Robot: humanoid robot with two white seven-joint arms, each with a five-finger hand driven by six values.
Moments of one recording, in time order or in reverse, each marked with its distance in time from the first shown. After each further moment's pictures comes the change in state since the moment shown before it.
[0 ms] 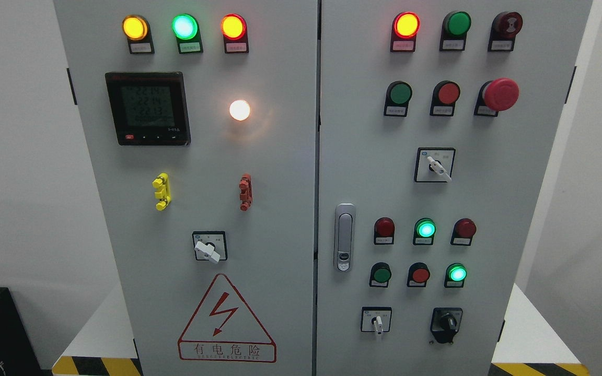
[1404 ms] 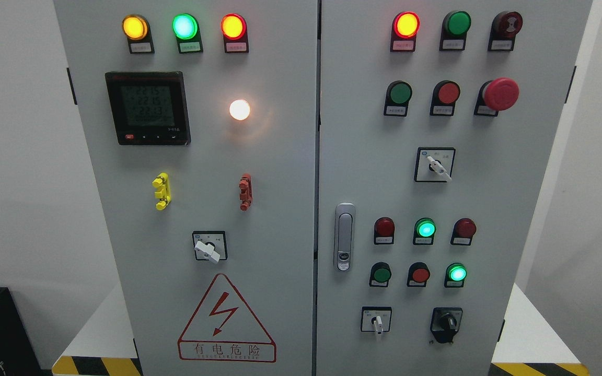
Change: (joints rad) left arm 0.000 0.000 0.000 0.000 0.000 0.000 0.000; right arm -0.106 0.000 0.004 -0.019 0.001 -0.191 0.007
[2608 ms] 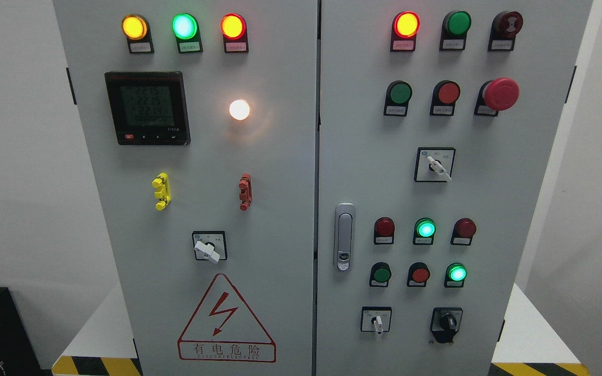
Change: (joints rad) left arm 0.000 0.000 0.000 0.000 0.000 0.000 0.000; right arm -0.111 0.000 0.000 -0.323 0.075 -0.166 -0.226
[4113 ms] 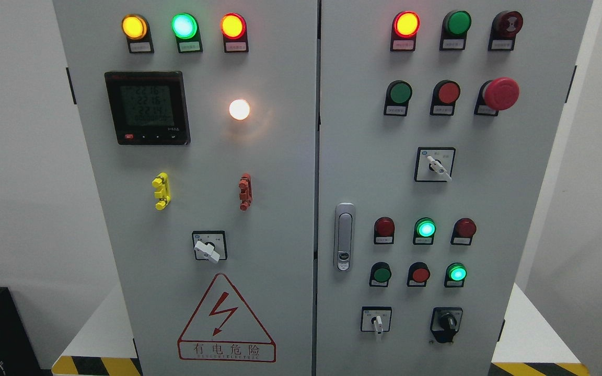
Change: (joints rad) left arm 0.000 0.000 0.000 0.000 0.000 0.000 0.000; right arm 0.083 0.025 -0.092 -0.859 0.739 0.435 -0.204
